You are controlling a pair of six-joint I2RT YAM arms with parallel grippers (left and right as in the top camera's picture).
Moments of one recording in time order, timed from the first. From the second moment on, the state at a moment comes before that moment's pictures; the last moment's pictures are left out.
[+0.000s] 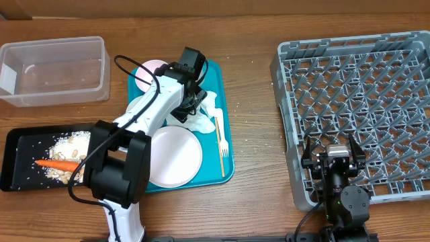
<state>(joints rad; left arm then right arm) -0.36 2.01 1.50 -0.85 -0.07 -1.25 0.14 0.12 0.02 -0.01 0.19 -0.30</state>
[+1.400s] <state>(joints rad) -0.26 2.02 2.08 -1.26 -0.05 -1.02 0.14 0.12 0.02 -0.01 0.19 -0.30</state>
